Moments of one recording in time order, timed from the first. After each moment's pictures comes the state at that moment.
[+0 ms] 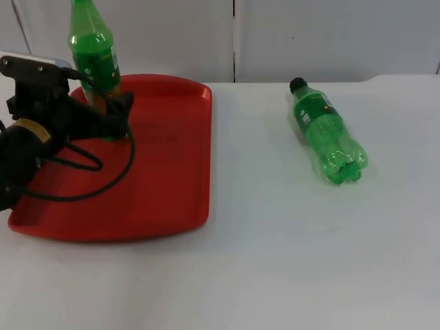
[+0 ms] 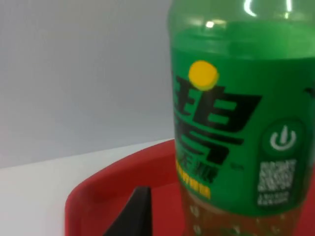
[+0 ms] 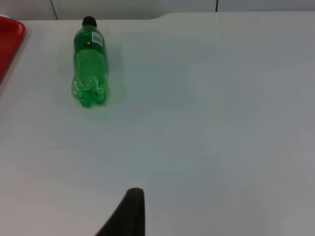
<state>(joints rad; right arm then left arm) 0.09 0.00 -0.52 -0.05 1.08 0.05 -0.05 2.35 -0.96 0.23 -1.21 -0.03</state>
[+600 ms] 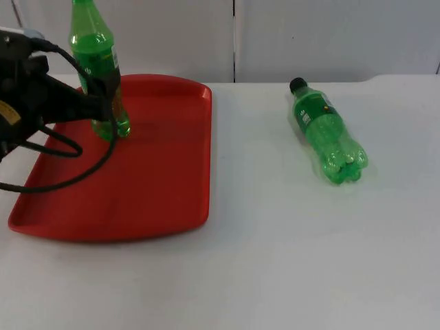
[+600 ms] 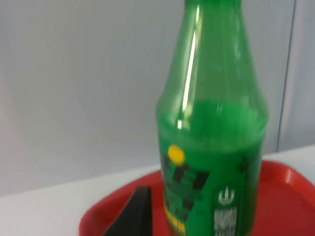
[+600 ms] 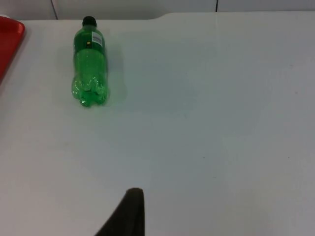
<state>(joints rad) 0.09 0.00 -0.52 -0.05 1.08 0.05 -0.05 2.11 -0.76 0.23 -1.21 -0.02</state>
